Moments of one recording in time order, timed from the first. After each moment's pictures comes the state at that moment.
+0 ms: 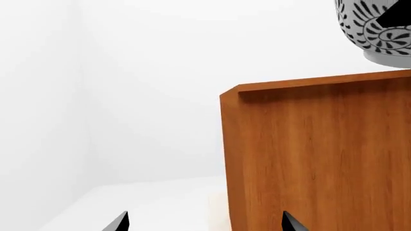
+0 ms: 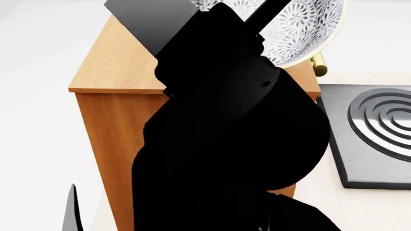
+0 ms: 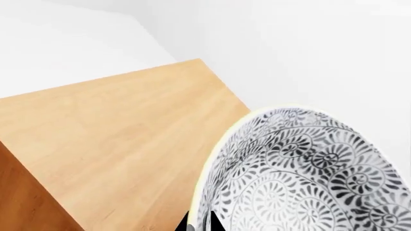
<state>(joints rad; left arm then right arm) 0.03 -0.44 0.40 0.73 -0.19 -0.29 -0.57 1.31 0.00 -0.75 -0.21 -1.41 1.57 -1.57</state>
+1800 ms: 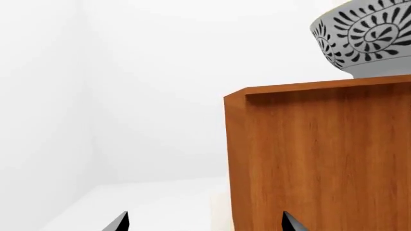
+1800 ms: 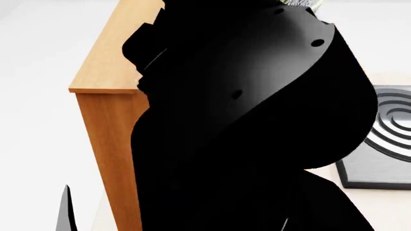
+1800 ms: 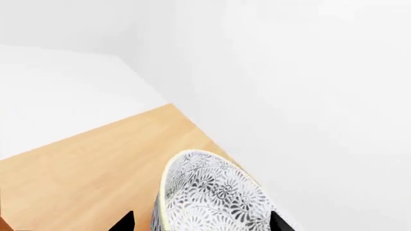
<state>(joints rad) 0.04 -0.46 0.39 0.74 -0.21 -0.27 -0.59 1.44 0.00 -0.68 -0.24 -1.38 1.57 -1.57</state>
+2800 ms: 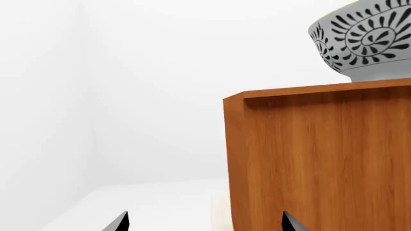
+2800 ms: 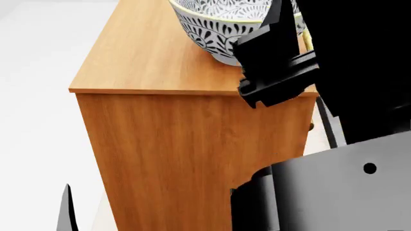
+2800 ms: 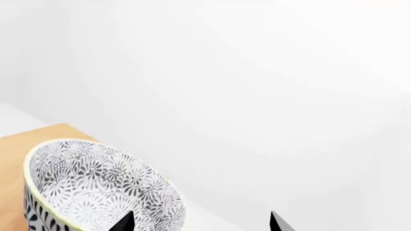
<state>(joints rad) 0.03 -0.47 0.40 0.75 -0.21 -0.28 -0.60 1.22 0.00 -0.31 -0.60 -1.69 1.28 -1.57</state>
